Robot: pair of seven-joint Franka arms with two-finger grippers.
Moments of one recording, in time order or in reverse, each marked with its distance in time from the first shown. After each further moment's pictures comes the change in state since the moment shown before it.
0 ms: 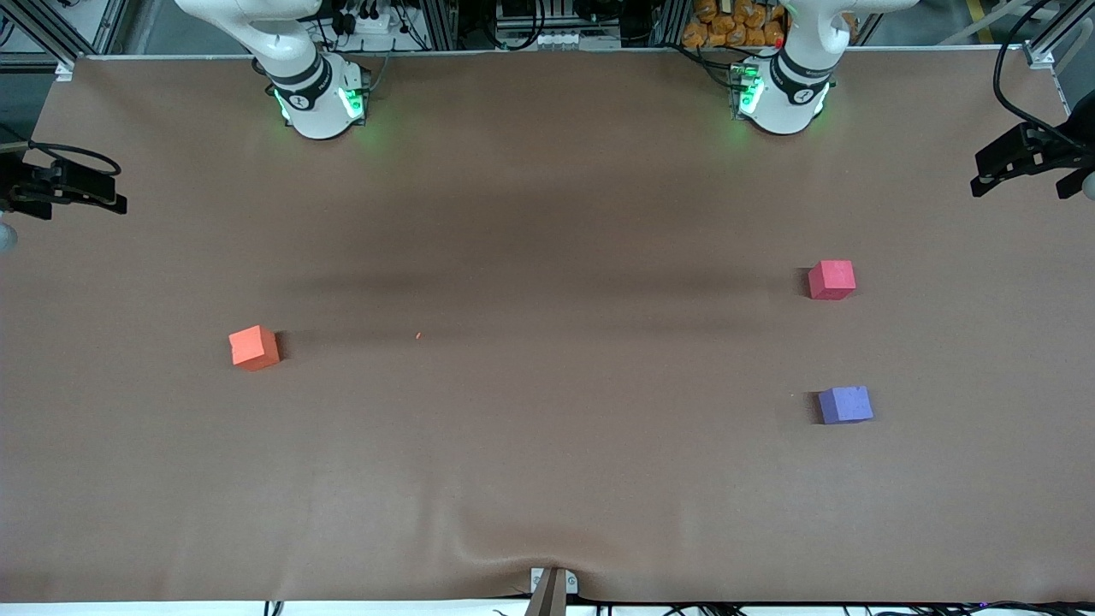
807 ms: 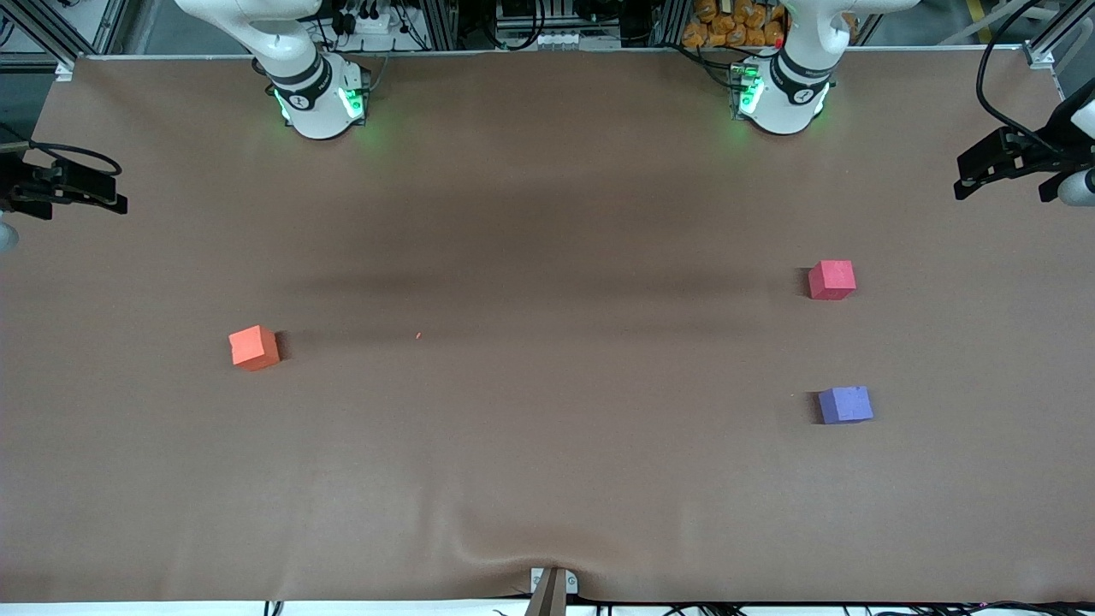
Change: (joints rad) left arm -0.022 0.008 -0.011 -0.001 0.000 0.000 -0.027; right arm 0.000 0.000 0.001 0.000 0.000 0.001 0.000
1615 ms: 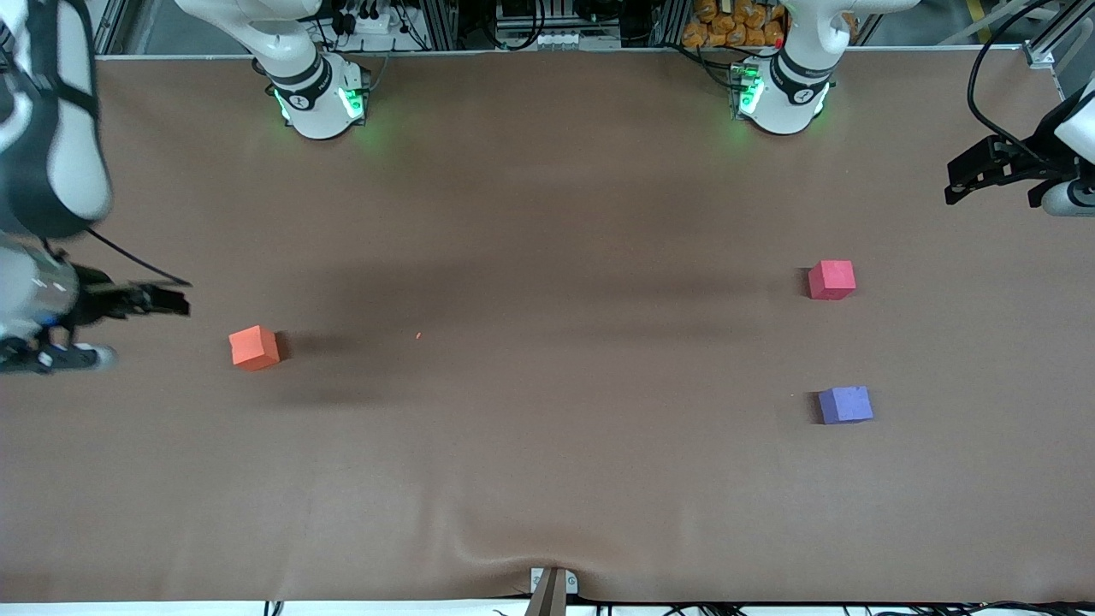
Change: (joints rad) left arm -0.005 0.011 -0.001 -0.010 0.000 0.002 0.000; right arm -0.008 0.237 -0.009 -0.189 0.000 0.426 -0.011
